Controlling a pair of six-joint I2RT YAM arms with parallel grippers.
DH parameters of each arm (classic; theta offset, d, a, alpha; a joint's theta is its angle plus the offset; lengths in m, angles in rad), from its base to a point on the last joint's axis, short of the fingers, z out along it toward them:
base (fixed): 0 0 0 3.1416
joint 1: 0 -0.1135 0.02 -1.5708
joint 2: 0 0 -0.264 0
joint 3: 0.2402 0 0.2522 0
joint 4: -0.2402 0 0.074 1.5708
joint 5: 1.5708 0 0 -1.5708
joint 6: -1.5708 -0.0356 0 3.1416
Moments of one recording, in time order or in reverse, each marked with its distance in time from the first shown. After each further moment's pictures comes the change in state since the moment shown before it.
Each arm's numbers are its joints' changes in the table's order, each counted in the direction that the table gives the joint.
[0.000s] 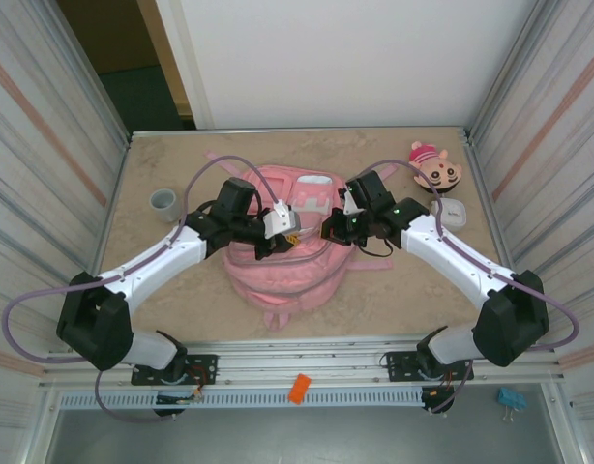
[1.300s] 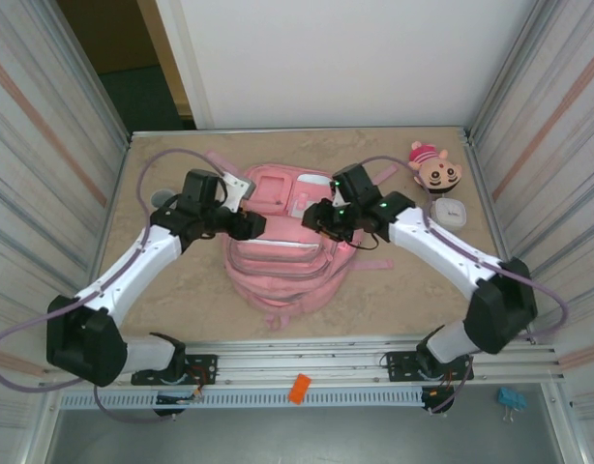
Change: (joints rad) left arm -0.195 0.087 -0.002 -0.138 -0.261 0.674; right arm -0.060 -0.116 0.076 0.070 0.022 -0.167
